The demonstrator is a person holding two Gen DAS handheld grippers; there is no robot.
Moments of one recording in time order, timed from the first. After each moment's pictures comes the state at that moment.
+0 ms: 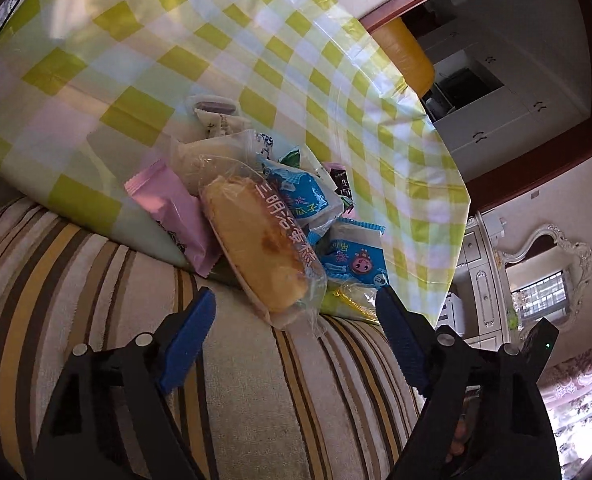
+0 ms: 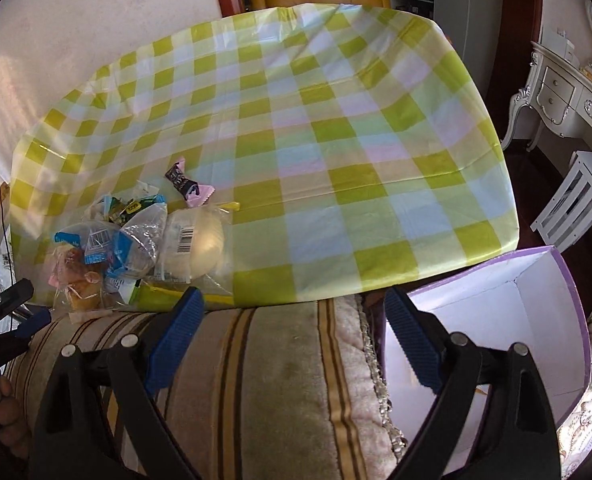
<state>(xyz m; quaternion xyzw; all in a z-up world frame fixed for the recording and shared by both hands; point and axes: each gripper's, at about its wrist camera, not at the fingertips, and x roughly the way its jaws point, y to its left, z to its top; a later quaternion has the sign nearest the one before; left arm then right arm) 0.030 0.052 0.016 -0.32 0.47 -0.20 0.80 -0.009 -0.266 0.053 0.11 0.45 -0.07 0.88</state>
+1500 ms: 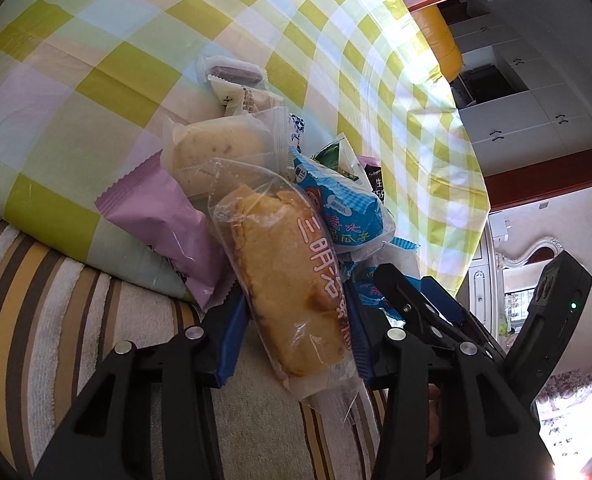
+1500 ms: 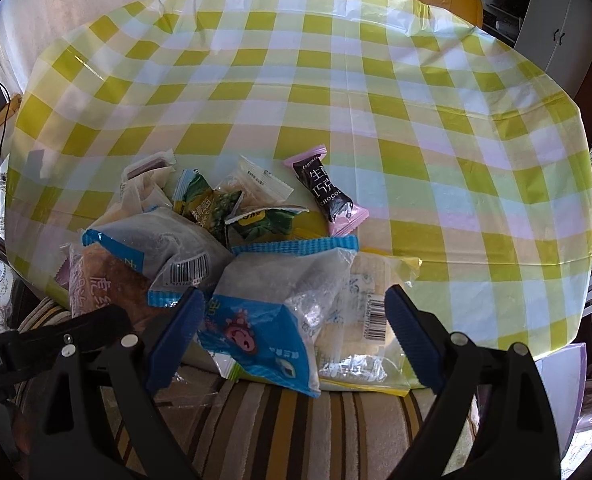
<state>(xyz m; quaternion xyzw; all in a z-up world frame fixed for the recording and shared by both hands) 0.083 0.052 -0.021 -0.35 0.53 -0.19 0.75 0.100 -0.131 0.028 -0.01 0.50 -0.01 0.87</state>
